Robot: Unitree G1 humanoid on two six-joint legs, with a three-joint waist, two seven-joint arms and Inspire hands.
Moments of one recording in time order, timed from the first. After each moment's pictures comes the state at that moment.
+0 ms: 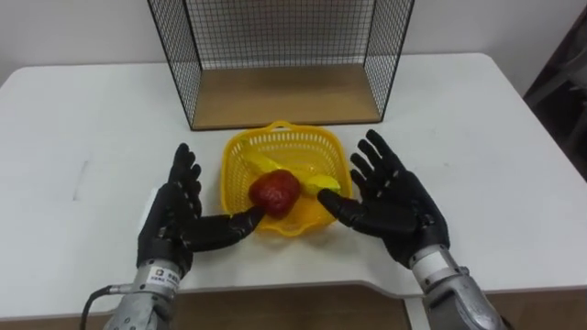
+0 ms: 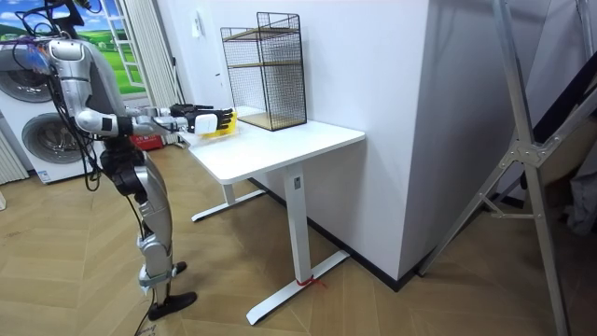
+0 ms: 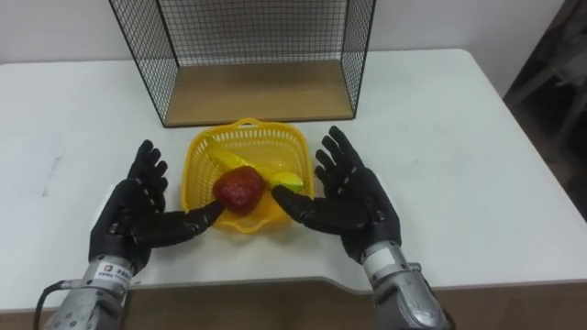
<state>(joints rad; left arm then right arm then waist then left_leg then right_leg) 0.23 0.19 -0.18 0.03 -0.38 -0.13 0.05 0.17 -0.22 0.18 0.07 0.62 -0.10 0.15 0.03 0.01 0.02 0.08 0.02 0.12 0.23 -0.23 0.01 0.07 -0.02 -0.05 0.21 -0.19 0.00</state>
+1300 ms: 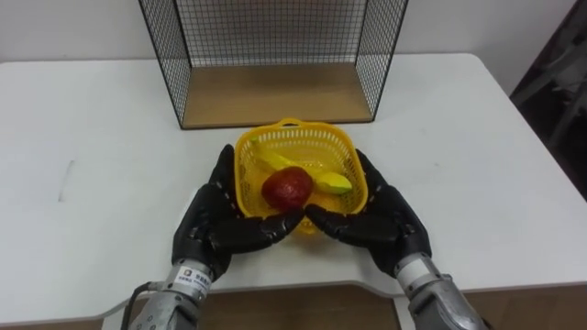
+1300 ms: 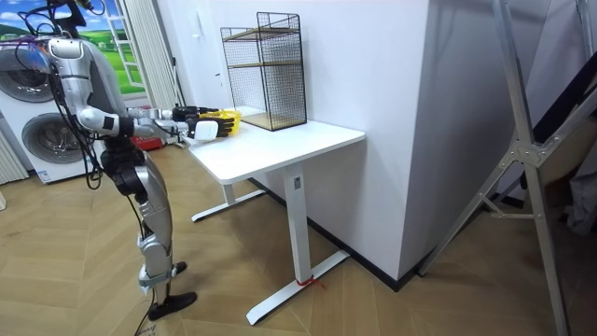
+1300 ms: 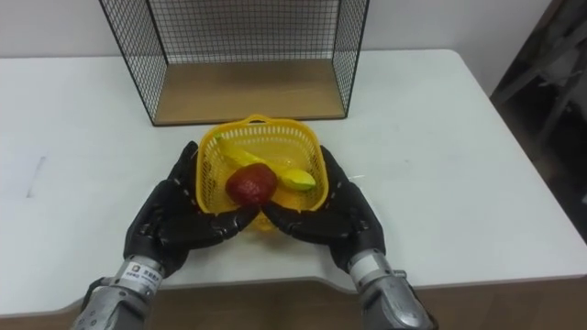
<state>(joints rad) 0.21 0.16 -0.28 0.04 -0.52 -0.13 -0.05 0.14 -0.21 0.24 0.19 0.59 -0.11 0.12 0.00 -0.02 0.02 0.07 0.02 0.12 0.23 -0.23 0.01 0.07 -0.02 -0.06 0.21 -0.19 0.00</state>
